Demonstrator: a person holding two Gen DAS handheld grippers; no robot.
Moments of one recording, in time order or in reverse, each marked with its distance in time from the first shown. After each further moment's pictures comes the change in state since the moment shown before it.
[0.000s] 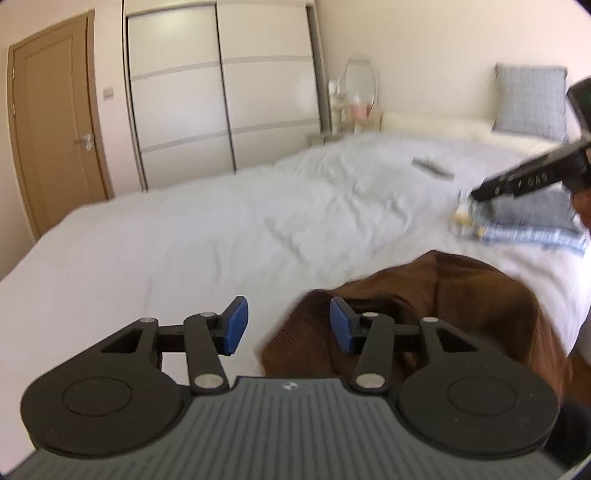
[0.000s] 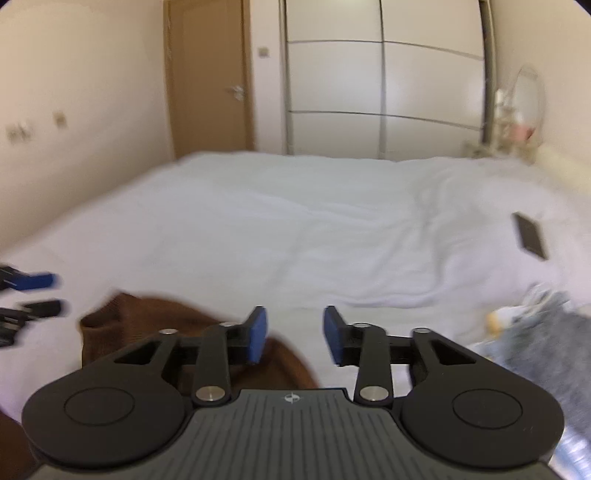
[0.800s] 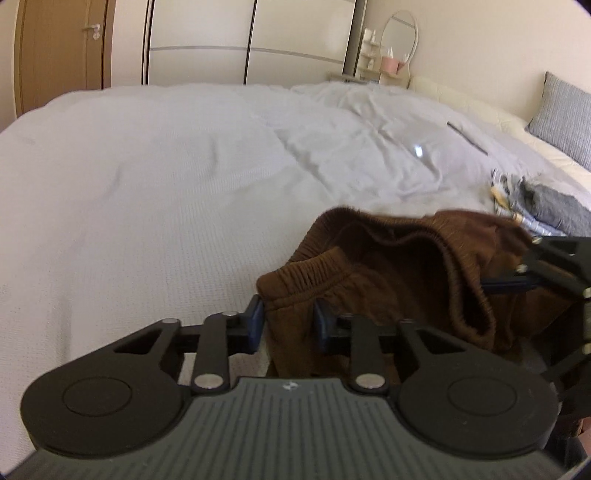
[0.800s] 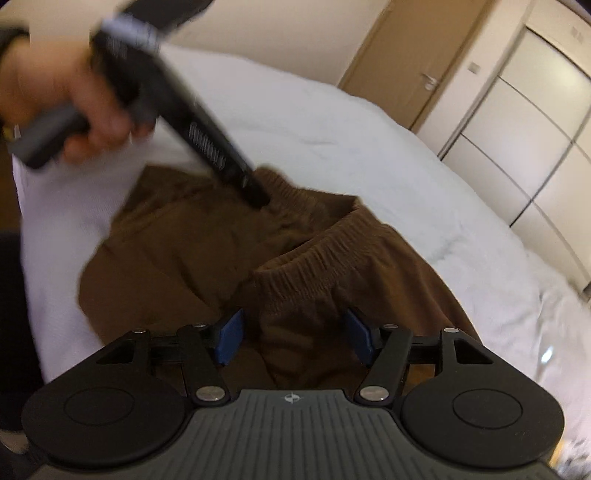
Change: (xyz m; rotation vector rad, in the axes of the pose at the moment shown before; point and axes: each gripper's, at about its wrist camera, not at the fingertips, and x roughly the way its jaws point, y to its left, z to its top) left arm 0.108 0.051 -0.040 -0.216 0.164 -0.098; right arm 0.115 0.154 -0.125 -0.722 0.041 0.227
